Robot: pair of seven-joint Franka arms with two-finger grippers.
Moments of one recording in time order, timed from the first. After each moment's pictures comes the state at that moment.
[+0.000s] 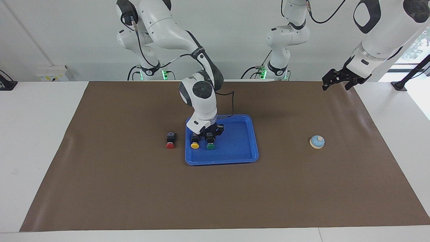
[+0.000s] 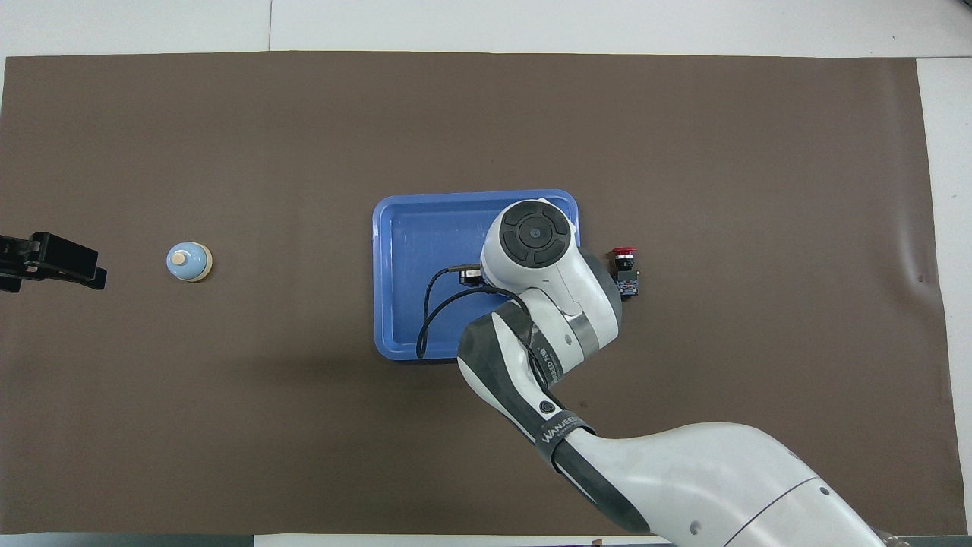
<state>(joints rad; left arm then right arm) 0.08 -0.02 -0.08 -1.64 -0.02 1.45 0.05 0.53 0.46 0.06 -1.78 0.06 2.26 0.53</state>
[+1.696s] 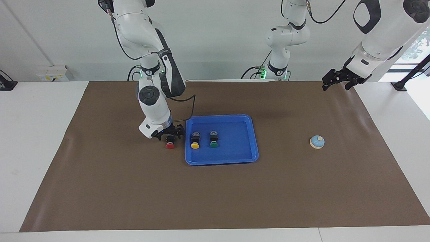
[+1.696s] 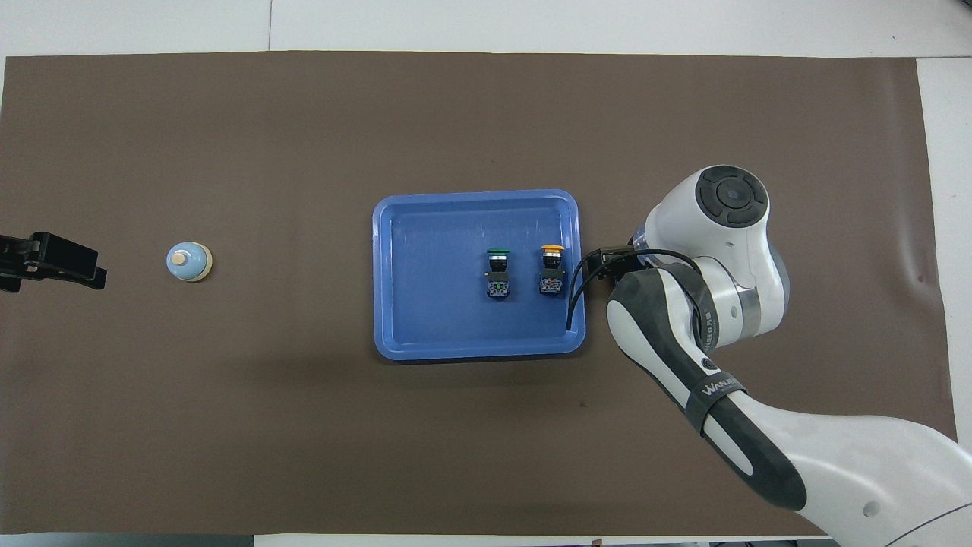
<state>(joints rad) 0.08 -0.02 -0.08 -1.64 -0.02 1.45 0.05 0.24 0.28 0.04 -2.02 0.05 2.22 0.23</state>
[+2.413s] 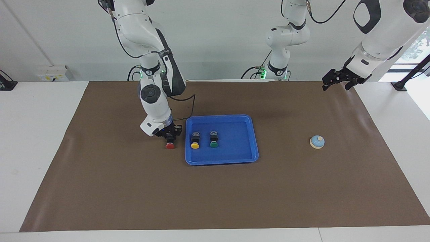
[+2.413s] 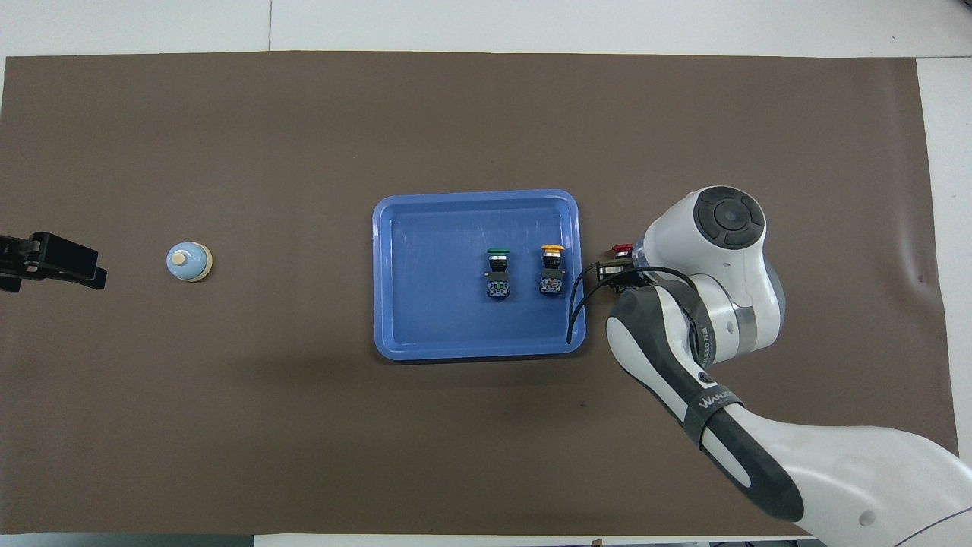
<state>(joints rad) 0.08 -0.02 -0.08 -1.64 -0.02 1.45 0.05 0.24 0.25 0.05 -2.04 0.05 2.25 0.23</state>
